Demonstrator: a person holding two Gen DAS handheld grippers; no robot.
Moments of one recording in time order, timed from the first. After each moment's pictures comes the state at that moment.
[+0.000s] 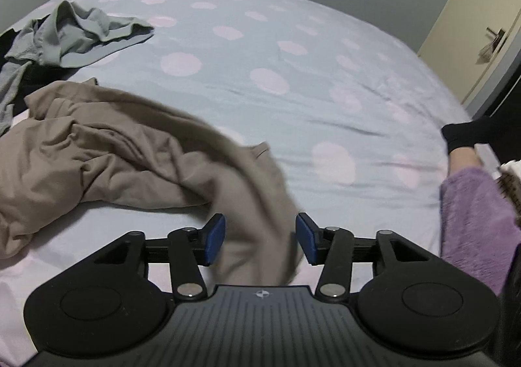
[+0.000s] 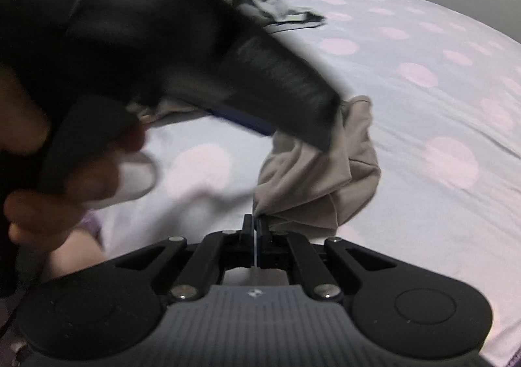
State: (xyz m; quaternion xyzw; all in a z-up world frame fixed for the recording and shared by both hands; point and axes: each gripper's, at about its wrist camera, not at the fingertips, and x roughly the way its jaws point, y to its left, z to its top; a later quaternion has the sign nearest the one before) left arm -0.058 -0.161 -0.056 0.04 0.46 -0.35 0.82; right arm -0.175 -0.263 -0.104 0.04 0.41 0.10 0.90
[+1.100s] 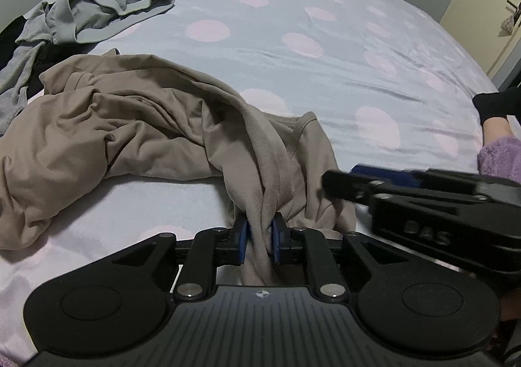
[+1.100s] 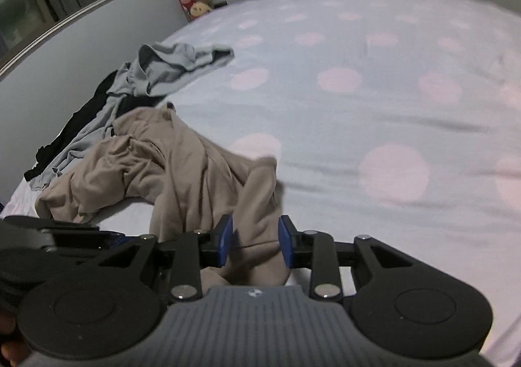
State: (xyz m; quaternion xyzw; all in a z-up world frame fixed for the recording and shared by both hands) left arm -0.045 -0.150 -0.086 0.09 0.49 -0.31 0.81; right arm -0.129 -0.335 -0.108 0.18 0.38 -0.03 0.91
